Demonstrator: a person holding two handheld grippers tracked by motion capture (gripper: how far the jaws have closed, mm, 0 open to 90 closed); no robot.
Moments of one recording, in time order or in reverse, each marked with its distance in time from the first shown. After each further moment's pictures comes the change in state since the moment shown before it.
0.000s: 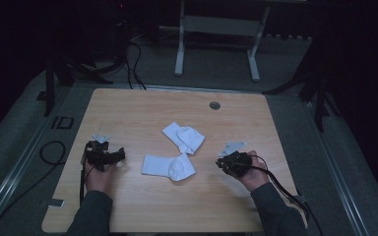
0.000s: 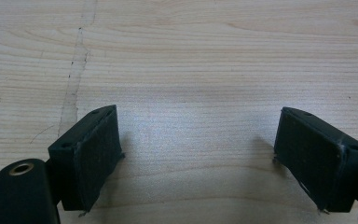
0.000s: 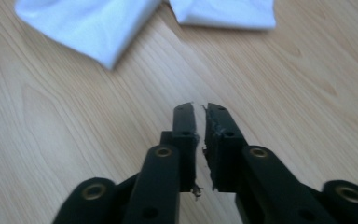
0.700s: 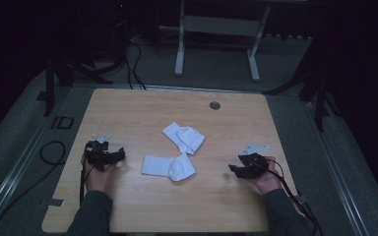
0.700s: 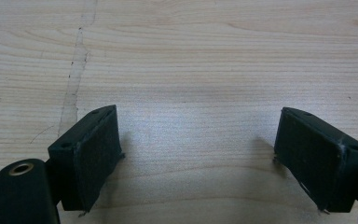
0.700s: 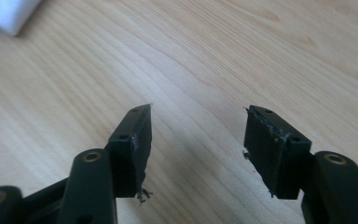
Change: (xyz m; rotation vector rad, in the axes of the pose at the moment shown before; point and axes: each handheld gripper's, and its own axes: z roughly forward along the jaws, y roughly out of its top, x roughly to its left) left arm 0.000 0.000 0.000 0.001 0.001 -0.001; right arm -0.037 -0.061 0.002 -0.043 -0.066 0.205
